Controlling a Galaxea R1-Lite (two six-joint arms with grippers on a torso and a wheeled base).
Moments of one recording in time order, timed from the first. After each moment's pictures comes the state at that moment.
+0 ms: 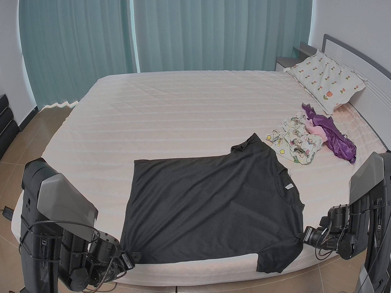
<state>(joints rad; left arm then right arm) -0.44 2.39 -0.02 -1.43 0.20 -0.85 0.01 2.48 -0.12 -1.55 0.20 0.52</state>
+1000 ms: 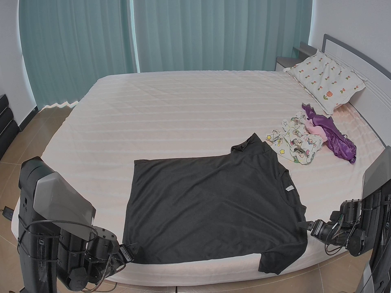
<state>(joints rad) -0.44 2.37 -0.02 -1.51 0.26 -0.85 -0.08 2.37 -0.07 -1.55 0.27 0.54</state>
